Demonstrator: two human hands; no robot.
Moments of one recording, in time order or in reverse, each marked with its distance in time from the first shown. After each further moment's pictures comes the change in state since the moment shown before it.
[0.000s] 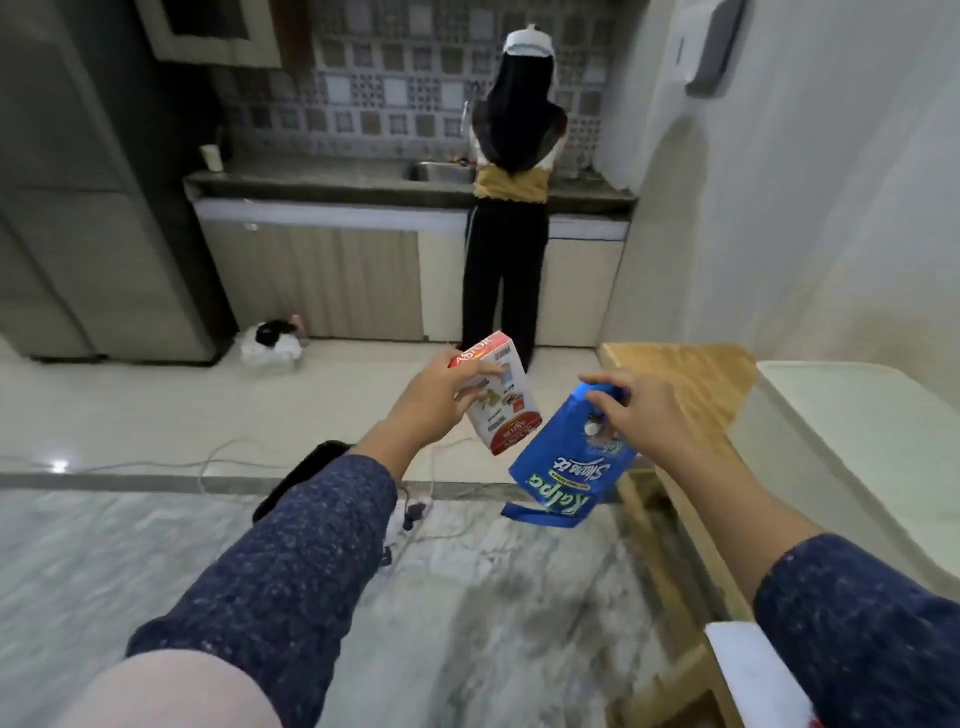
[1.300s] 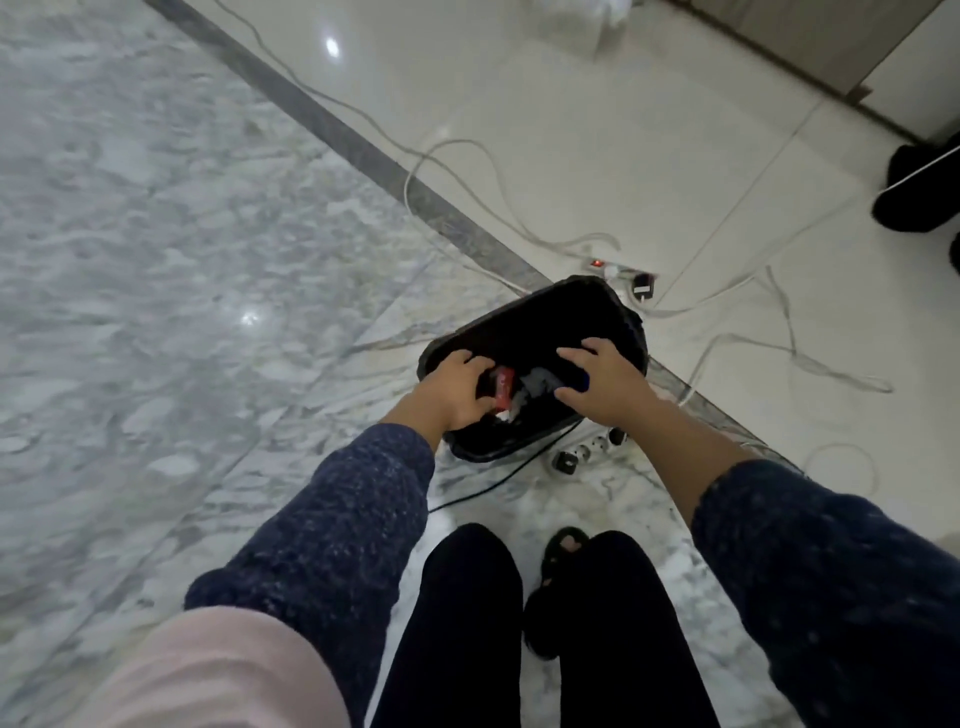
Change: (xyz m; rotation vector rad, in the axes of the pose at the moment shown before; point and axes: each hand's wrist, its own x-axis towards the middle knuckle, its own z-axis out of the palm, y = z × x) left_hand -0.039 -0.668 0.160 -0.055 -0.457 -1.078; right_hand 0.301 0.040 0.766 -0.427 -1.214 -0.266
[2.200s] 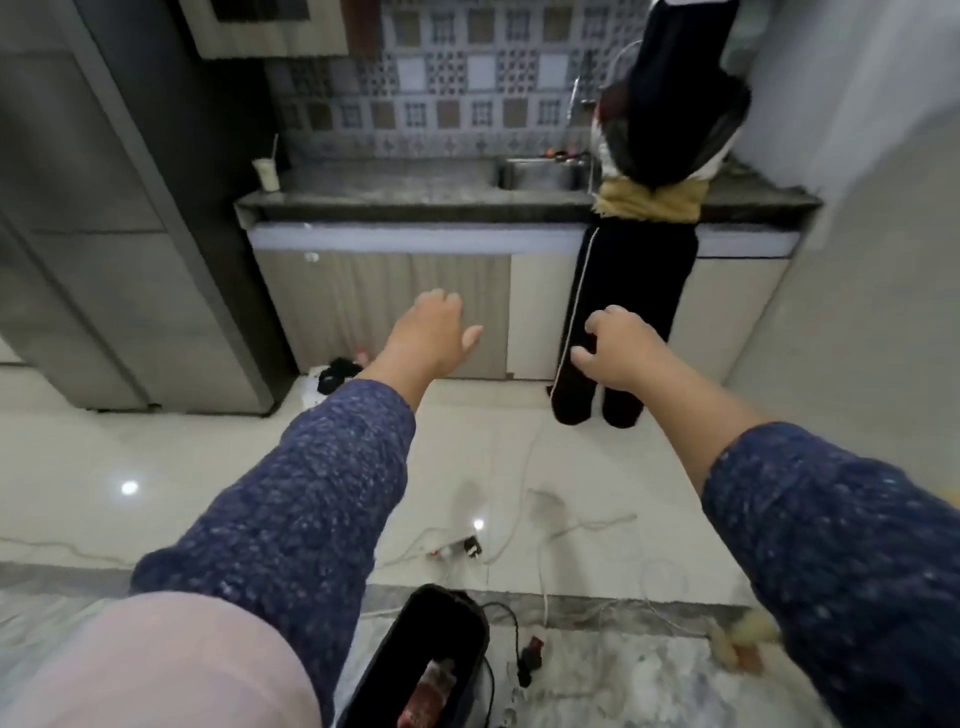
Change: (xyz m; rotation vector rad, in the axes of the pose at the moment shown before) left_hand -0.216 0.426 -0.396 0.417 0.674 0.654; right_hand -0.385 -0.017 -0.425 -0.029 0.940 0.437
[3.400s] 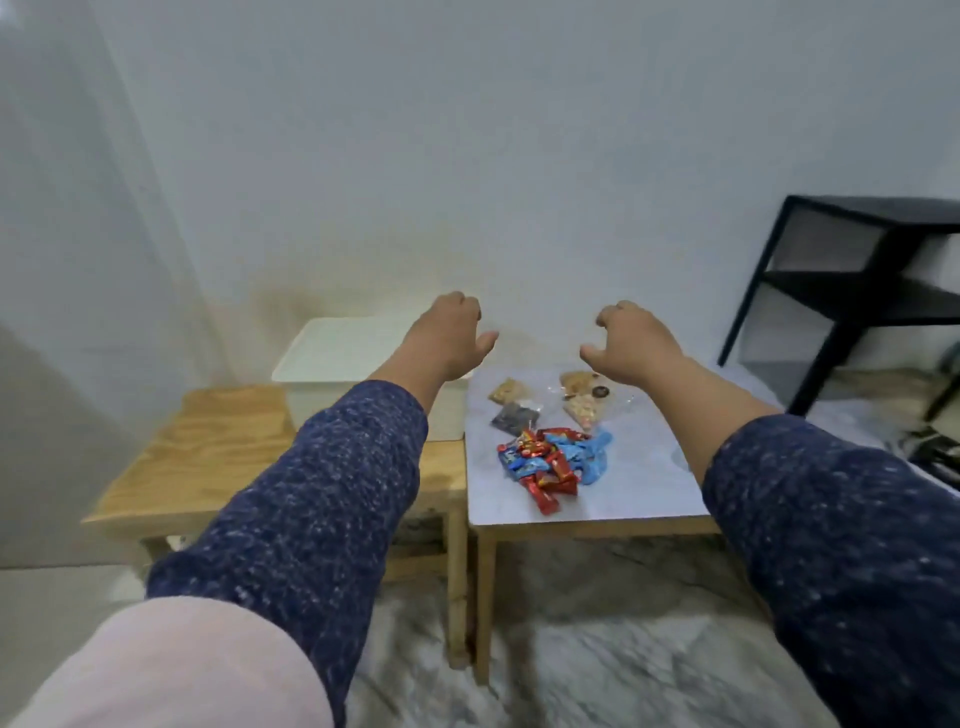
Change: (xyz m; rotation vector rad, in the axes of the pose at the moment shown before) left_hand -0.458 0.604 -0.015 -0.390 -0.246 1.706; right_hand -0.754 0.182 -0.168 -0.282 0.487 1.626
